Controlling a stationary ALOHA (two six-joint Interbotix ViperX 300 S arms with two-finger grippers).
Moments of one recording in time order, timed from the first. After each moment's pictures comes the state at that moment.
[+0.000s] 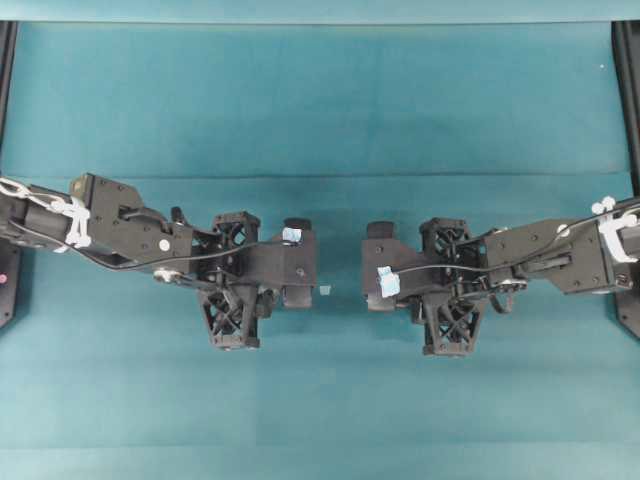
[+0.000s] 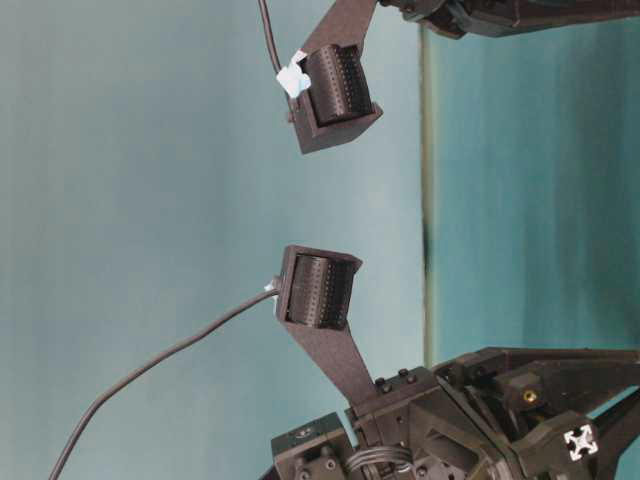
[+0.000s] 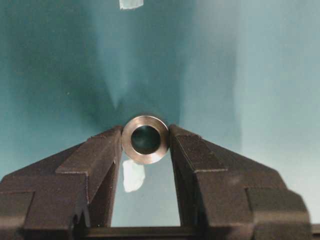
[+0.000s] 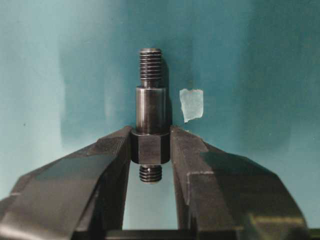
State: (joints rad) left arm -0.03 0.18 0.57 0.02 0.36 -0.04; right arm 0.05 0.08 0.72 -0.01 0.46 0.09
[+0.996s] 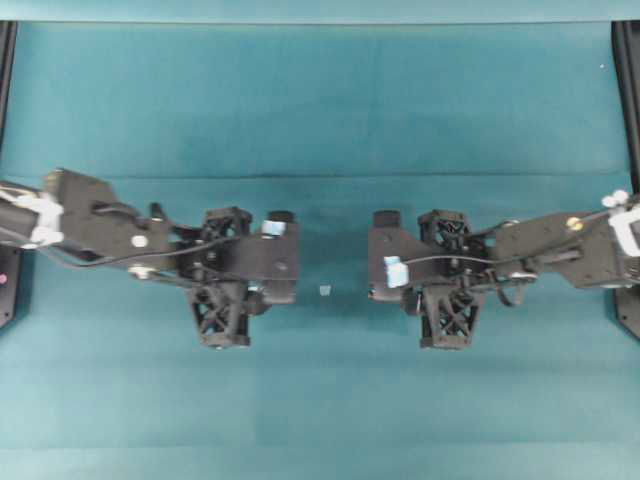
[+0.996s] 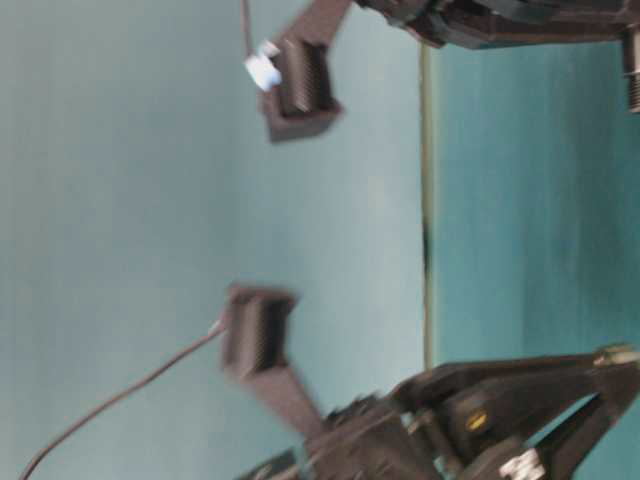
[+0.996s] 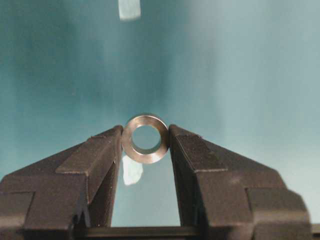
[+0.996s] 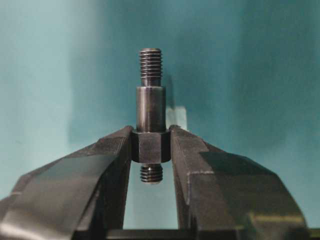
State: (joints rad) left arm -0.03 0.08 0.65 0.02 0.26 -0.04; right arm 0.04 0.02 0.77 -0.01 0.33 0.09
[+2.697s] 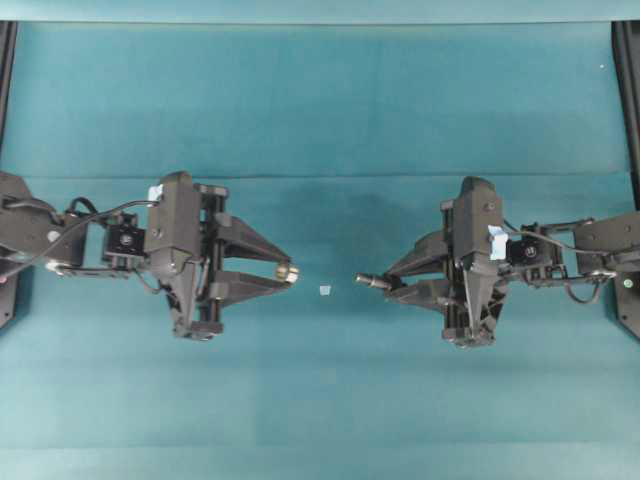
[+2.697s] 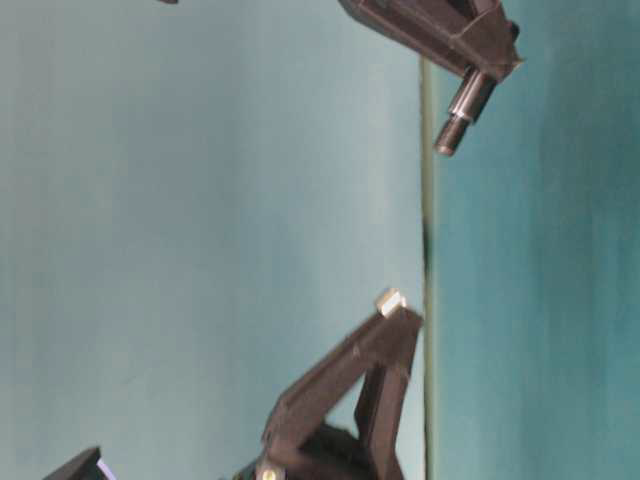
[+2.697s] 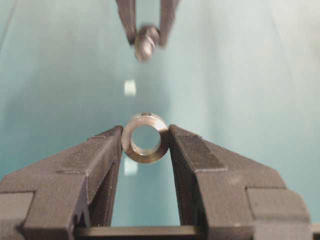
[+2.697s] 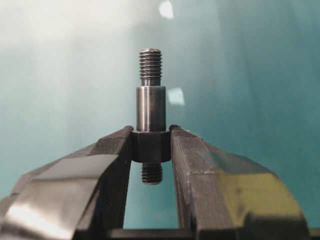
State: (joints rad) left arm -0.02 -0.08 0.88 0.02 -0.47 -0.09; right arm 0.04 -0.15 1.01 0.02 -0.33 0.15
